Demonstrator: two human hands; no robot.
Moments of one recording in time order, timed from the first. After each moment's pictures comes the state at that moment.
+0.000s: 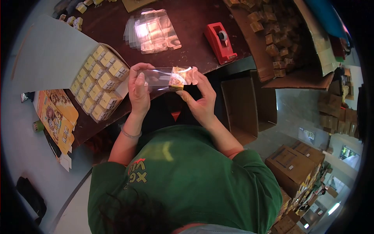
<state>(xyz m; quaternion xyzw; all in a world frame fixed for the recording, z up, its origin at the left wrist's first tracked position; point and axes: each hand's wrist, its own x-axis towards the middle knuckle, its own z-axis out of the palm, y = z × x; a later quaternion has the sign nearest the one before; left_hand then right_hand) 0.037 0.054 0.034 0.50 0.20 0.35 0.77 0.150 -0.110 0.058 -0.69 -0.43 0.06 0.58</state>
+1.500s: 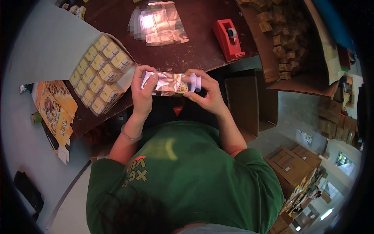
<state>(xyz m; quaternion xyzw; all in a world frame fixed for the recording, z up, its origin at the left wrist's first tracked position) 0.019 0.042 0.034 0.51 0.30 0.30 0.75 0.175 -0.112 0.052 -0.63 -0.48 0.24 0.56</state>
